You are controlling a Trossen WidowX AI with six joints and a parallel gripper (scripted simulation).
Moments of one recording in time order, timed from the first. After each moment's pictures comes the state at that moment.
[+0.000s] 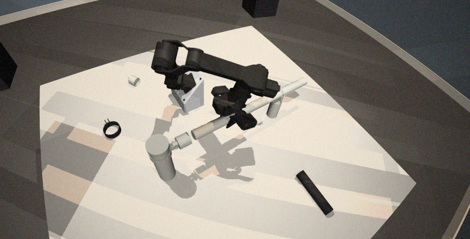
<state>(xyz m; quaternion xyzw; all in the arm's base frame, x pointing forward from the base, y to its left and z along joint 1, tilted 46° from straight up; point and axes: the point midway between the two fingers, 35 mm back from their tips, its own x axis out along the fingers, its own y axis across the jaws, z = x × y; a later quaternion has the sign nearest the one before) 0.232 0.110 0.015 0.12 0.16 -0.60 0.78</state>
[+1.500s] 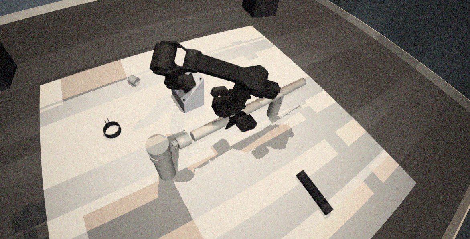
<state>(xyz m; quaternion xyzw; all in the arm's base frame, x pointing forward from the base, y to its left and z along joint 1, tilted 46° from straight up) 0.236 0.110 0.022 0.12 0.17 -0.60 0.77</state>
